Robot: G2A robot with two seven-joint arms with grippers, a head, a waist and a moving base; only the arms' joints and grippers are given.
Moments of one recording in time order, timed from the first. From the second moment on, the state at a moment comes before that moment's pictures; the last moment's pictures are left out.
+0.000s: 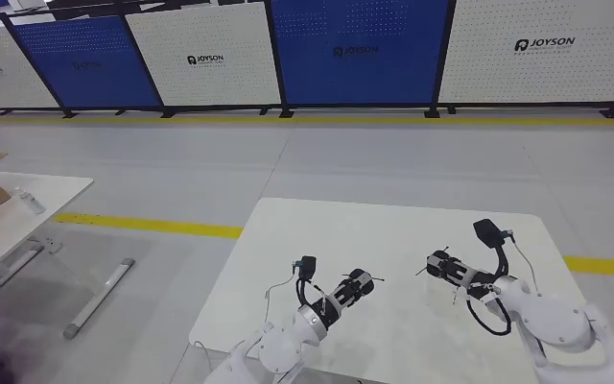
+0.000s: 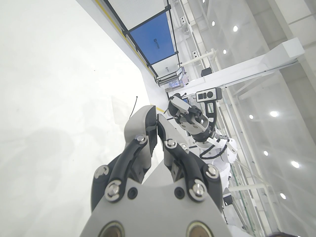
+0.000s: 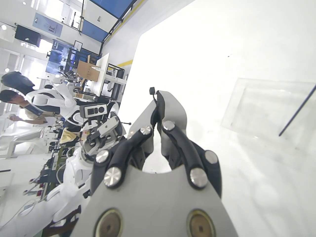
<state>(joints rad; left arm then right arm) 1.50 -1.21 -1.02 -1.75 -0.02 -0.04 -0.09 -1.25 -1.13 1.33 -1.74 -0.29 0.23 0.87</state>
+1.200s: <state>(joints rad) 1.50 -1.21 -1.02 -1.75 -0.02 -0.04 -0.09 -1.37 -1.15 1.27 -1.83 -0.33 0.20 0.56</state>
